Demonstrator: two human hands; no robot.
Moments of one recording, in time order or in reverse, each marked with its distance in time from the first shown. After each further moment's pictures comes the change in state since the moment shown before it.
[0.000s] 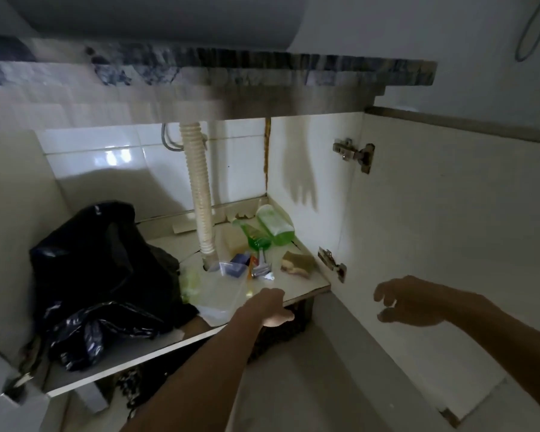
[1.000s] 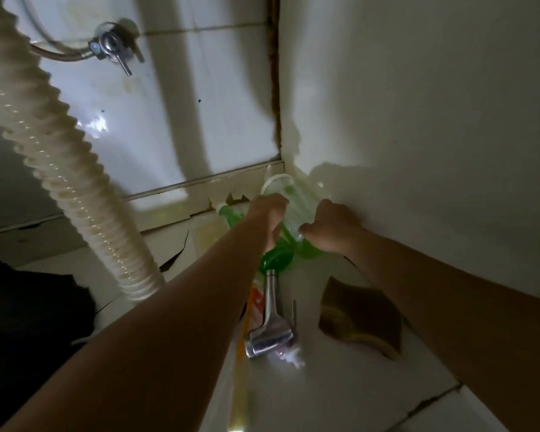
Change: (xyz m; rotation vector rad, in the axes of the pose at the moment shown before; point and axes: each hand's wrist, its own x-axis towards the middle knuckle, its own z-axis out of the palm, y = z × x) left_hand 0.370 -0.080 -0.089 -1.278 0.366 -0.335; right_hand 0.478 -0.103 -0.022 0.467 0.391 -0.070
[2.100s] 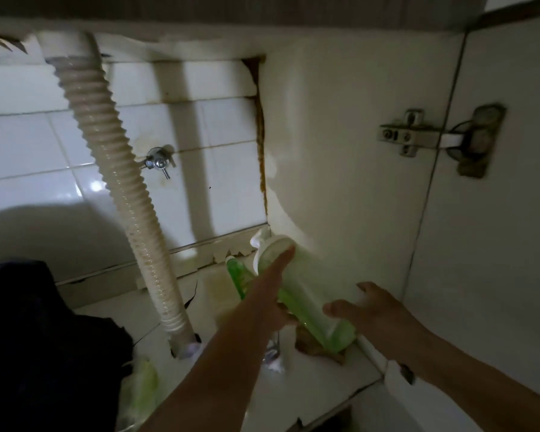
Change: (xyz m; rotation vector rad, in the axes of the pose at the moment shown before) left_hand -0.189 0.021 -0.009 -0.431 -0.265 -0.161; right_hand -0.206 0.018 -0.101 0.602 0.019 0.172
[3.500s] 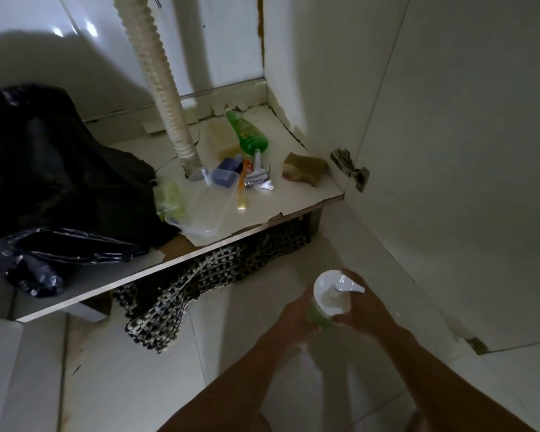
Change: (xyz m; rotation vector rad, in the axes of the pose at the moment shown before) left_hand -0.129 -0.320 -0.111 1.194 -0.269 0.048; right_hand -0.180 0.220 0.048 -0.528 -0.345 0.215
